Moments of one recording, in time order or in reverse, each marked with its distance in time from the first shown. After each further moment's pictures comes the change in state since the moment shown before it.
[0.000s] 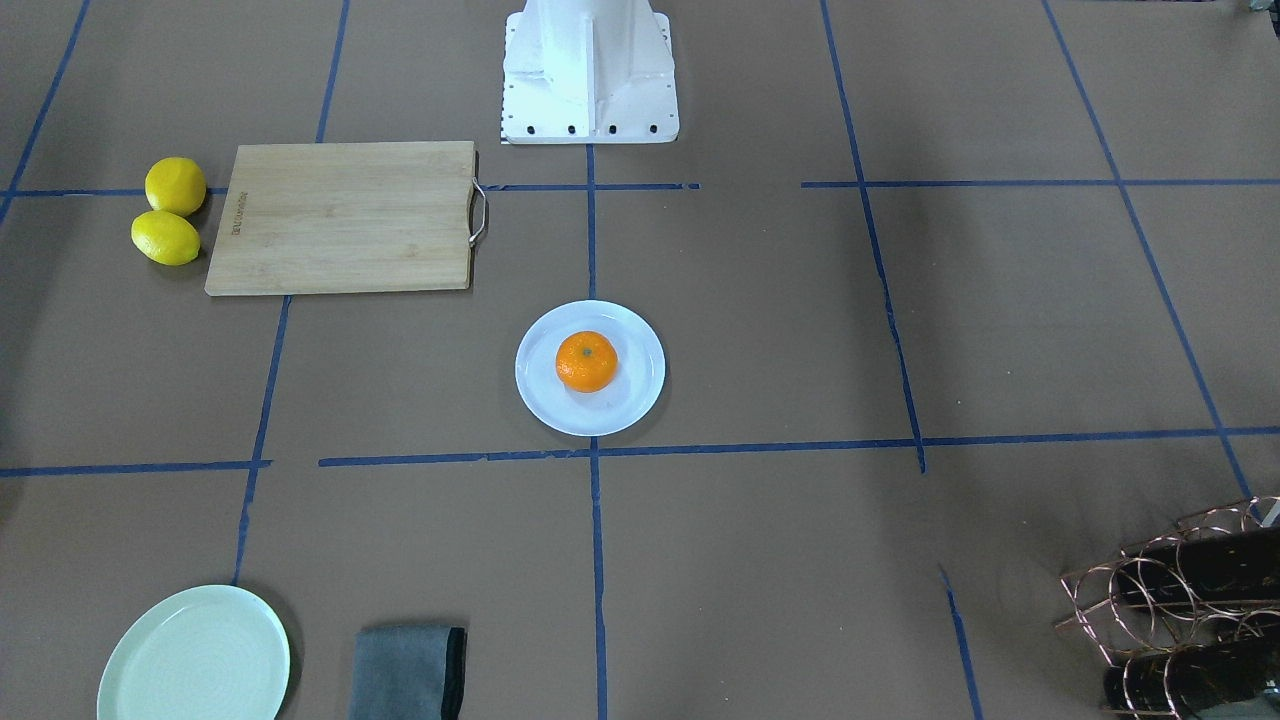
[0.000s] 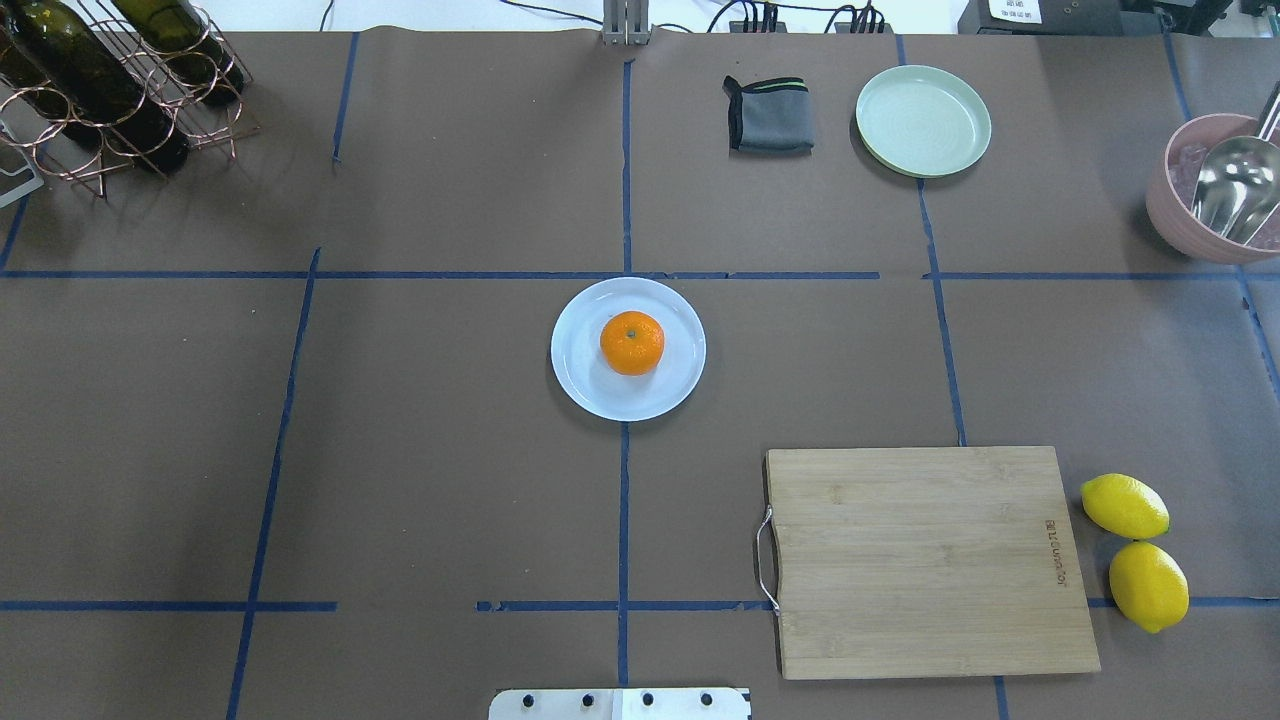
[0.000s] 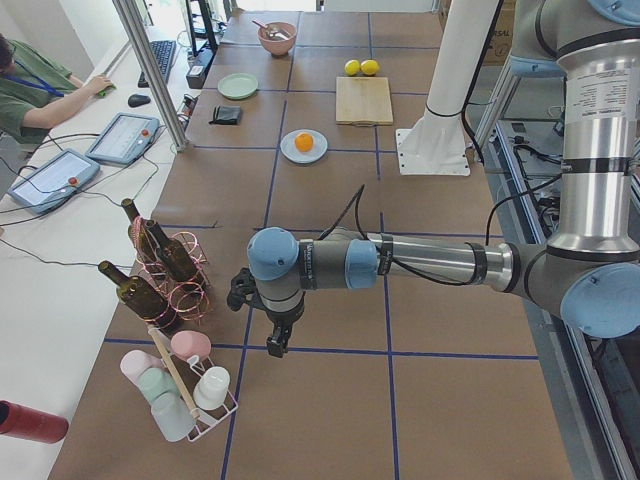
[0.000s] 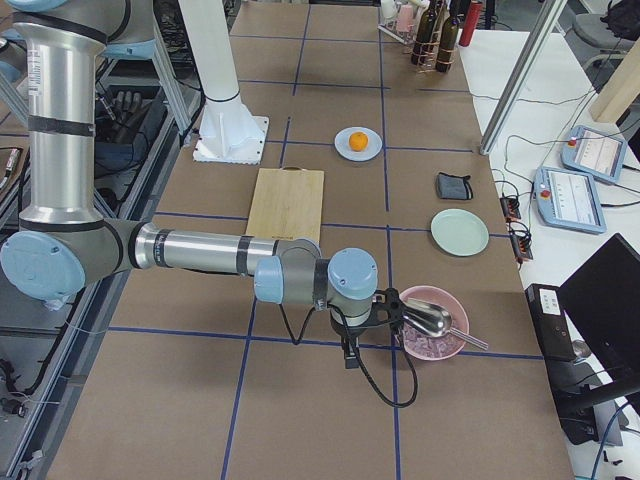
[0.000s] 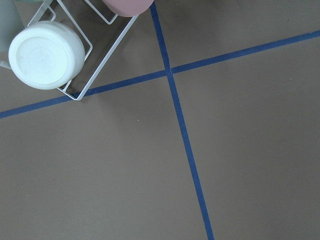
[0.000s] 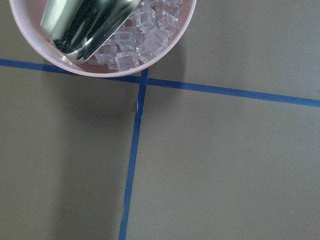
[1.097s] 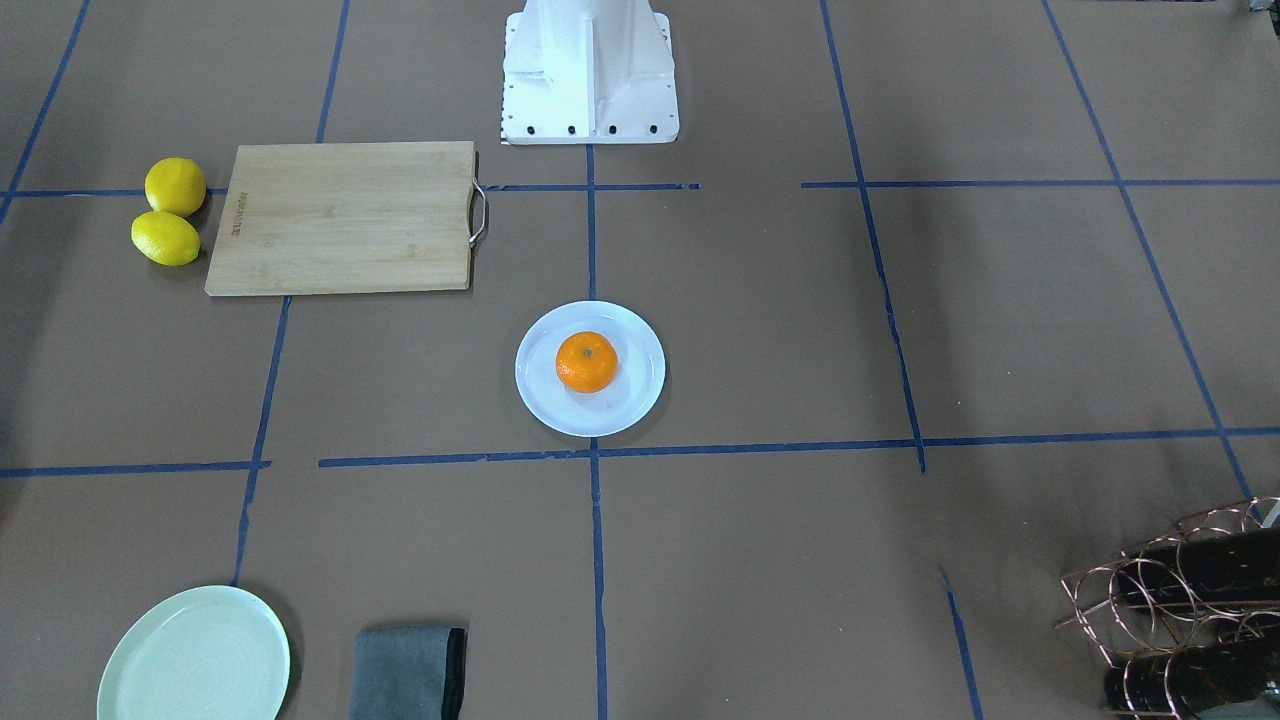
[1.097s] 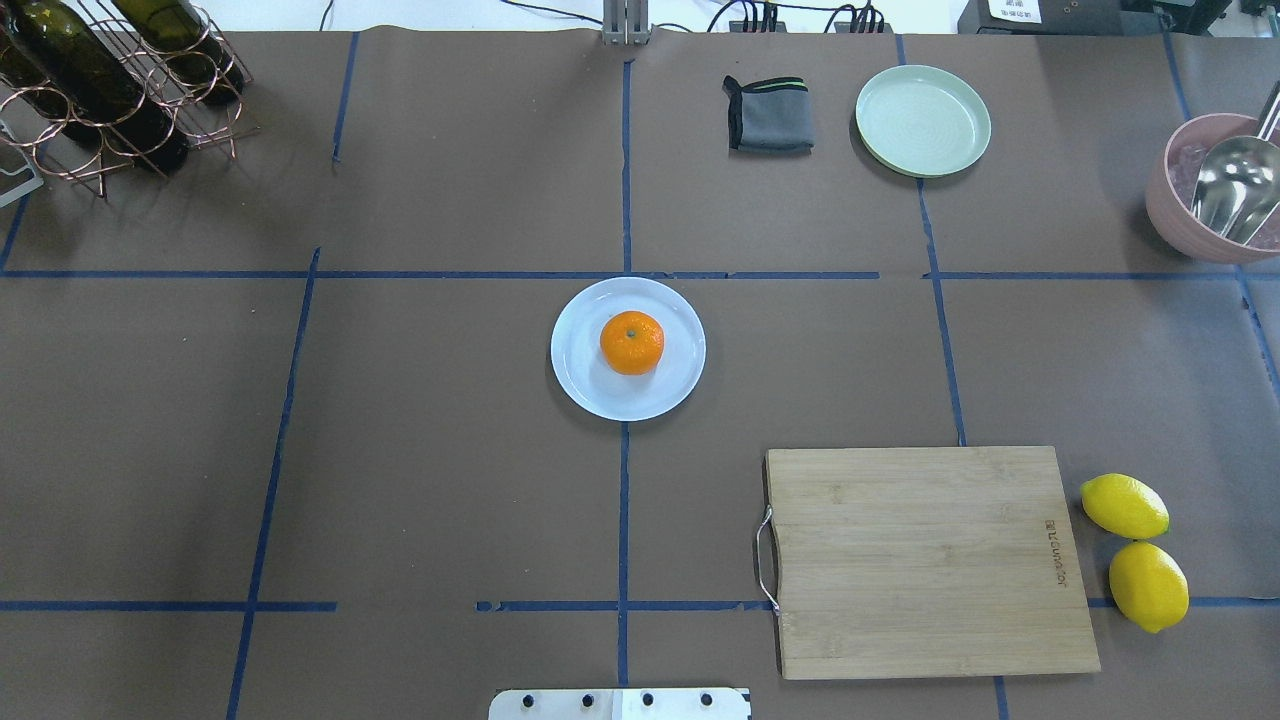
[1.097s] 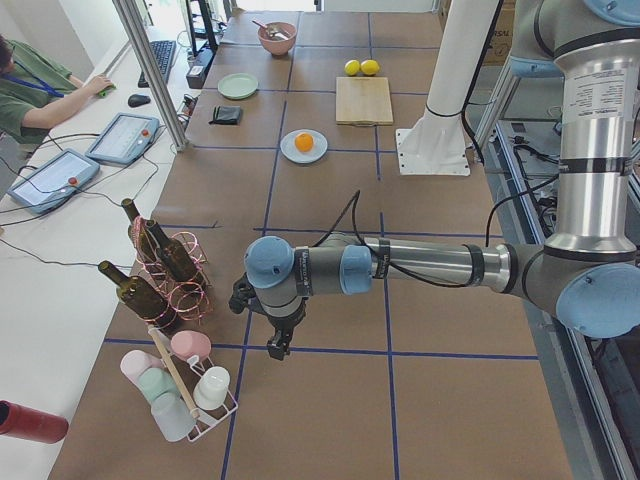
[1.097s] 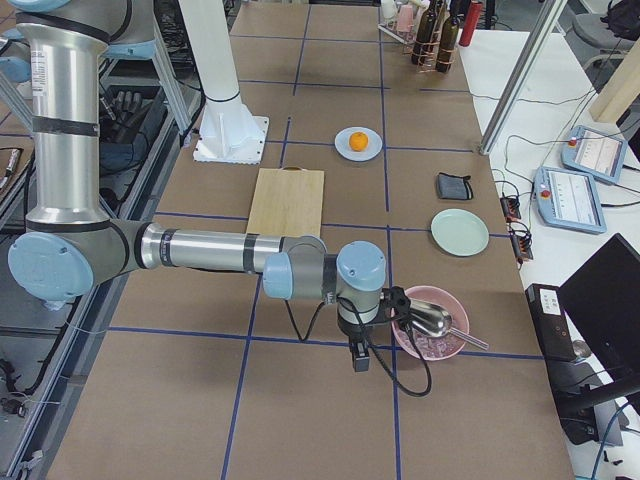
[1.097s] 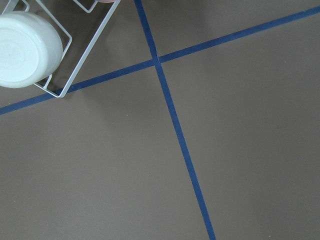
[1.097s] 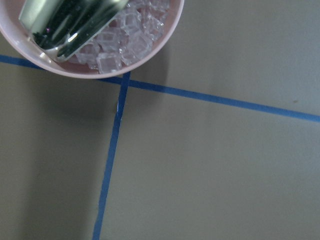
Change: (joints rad) left arm 0.009 -0.003 0.030 0.006 -0.011 0.036; right arm -0.005 0.006 -0.004 -0.001 -0.080 -0.032
